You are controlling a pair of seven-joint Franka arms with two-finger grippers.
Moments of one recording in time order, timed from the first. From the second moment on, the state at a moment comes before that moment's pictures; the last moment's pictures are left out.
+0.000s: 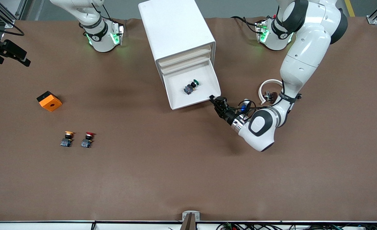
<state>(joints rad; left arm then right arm) -0.17 0.94 -0.23 -1.44 -0.87 1.51 -2.12 -0.06 -0.24 -0.03 -1.76 0.02 1.52 0.06</state>
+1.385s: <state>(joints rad) -0.18 0.82 -0.24 -1.37 -0.66 1.58 -1.31 -0.11 0.09 -0.03 -1.61 0.02 1.55 -0.04</state>
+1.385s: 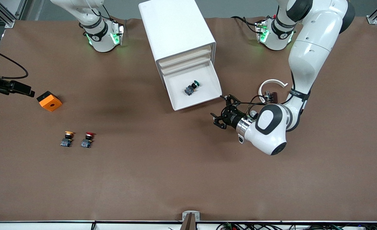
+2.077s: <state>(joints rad) -0.16 0.76 -0.23 -1.39 -0.39 1.89 -0.79 0.02 0.11 -0.01 -1.62 0.06 1.54 0.43</state>
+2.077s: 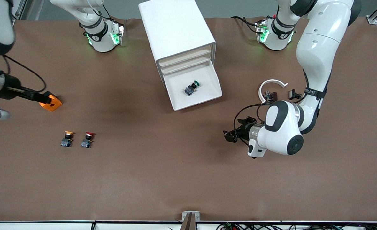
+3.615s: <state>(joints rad) -0.20 0.45 -0.23 -1.83 -0.07 2.43 -0.70 0.76 0.21 0.00 -1.93 0.09 2.24 1.61</state>
